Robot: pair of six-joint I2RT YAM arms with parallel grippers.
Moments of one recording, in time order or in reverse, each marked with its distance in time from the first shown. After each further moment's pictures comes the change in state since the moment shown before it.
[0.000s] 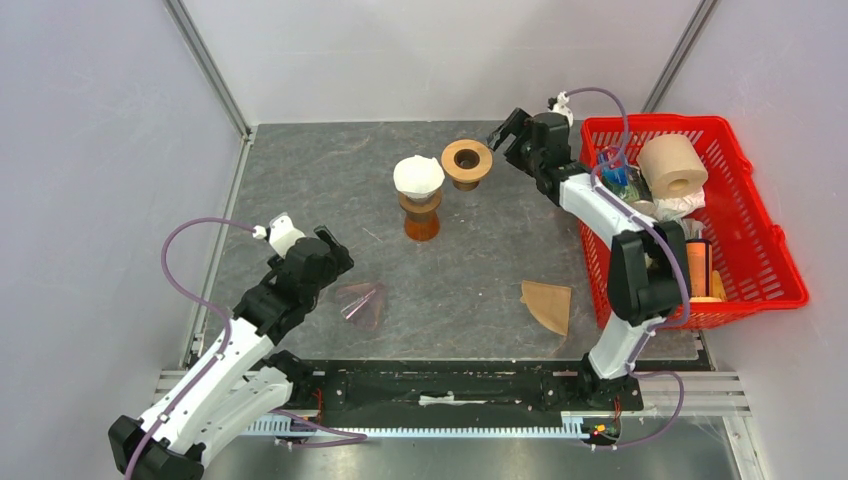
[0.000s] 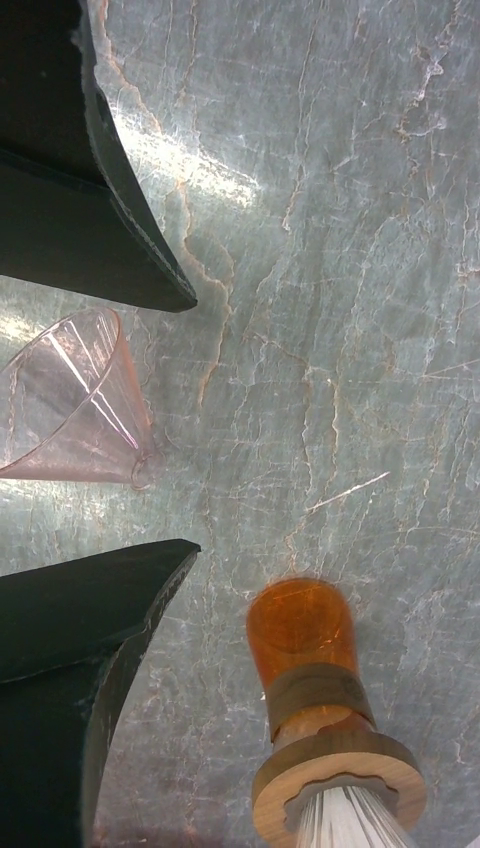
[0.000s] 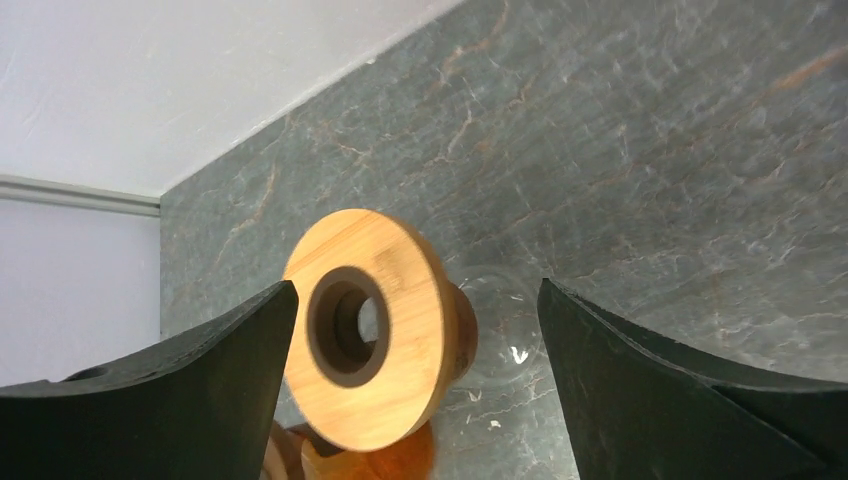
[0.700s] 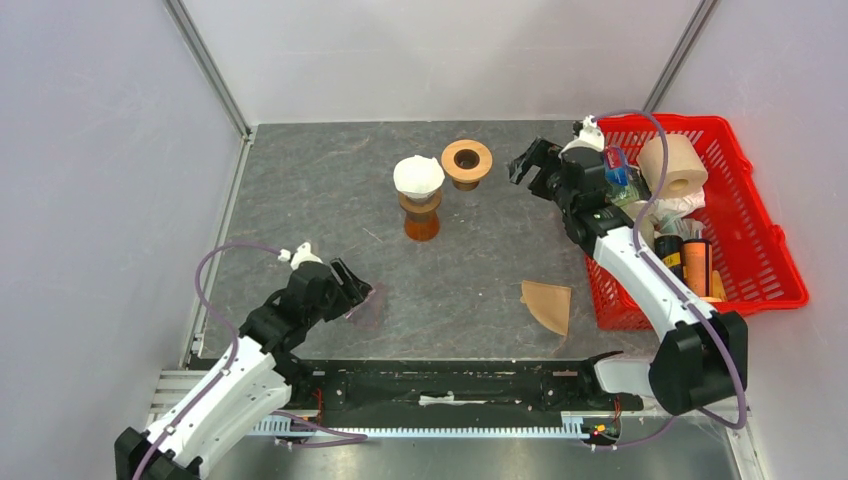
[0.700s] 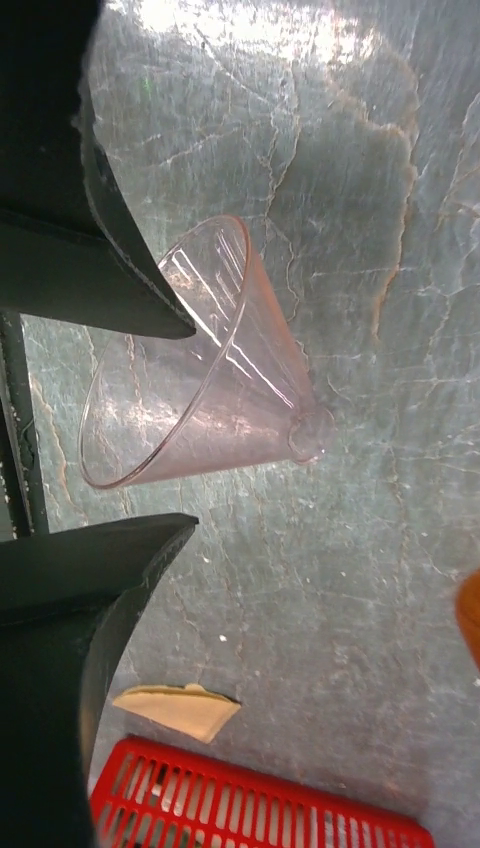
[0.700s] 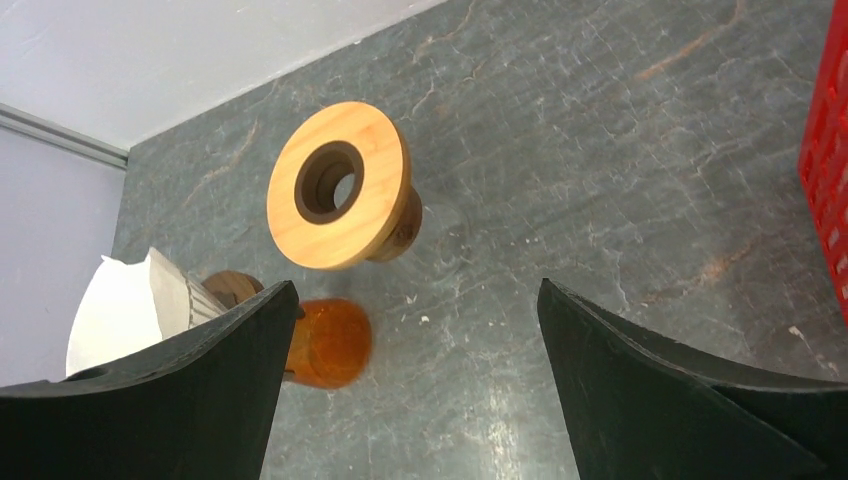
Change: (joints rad) left arm 0.000 -0.129 -0.203 0.033 0.382 -0.064; right arm 0.022 -0.497 -0.323 -0.085 0.079 -0.206
